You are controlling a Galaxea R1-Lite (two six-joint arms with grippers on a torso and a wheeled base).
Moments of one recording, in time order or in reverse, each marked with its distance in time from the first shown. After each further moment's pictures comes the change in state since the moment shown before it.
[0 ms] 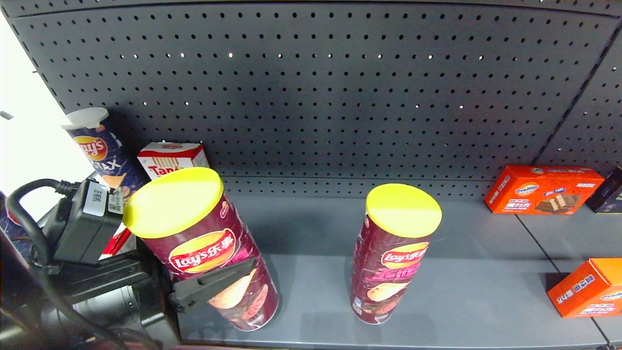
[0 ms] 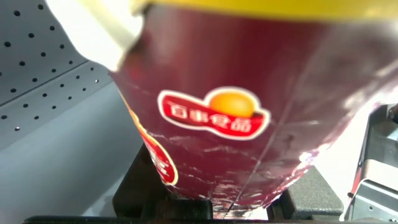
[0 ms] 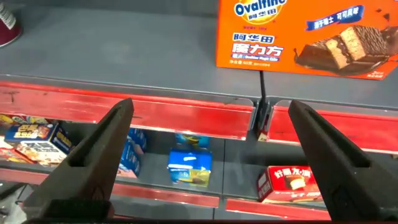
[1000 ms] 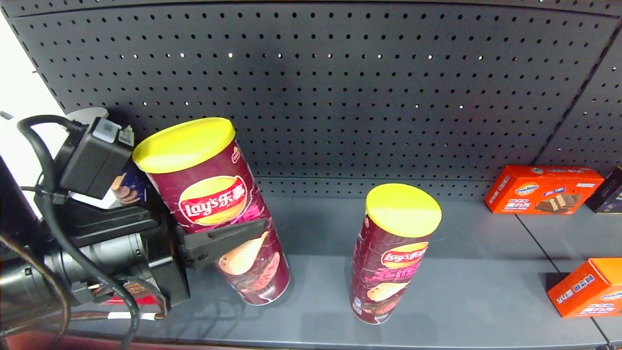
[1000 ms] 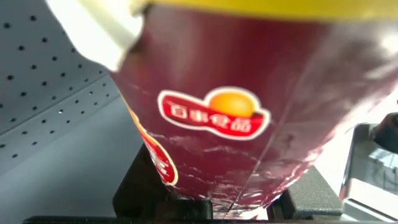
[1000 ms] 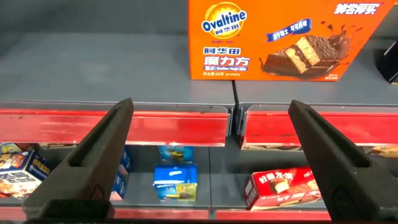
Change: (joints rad) left arm -0.018 0.017 -0.245 0.233 -0.005 -0.050; right arm -0.109 -0.087 0.000 0.000 0.002 0.004
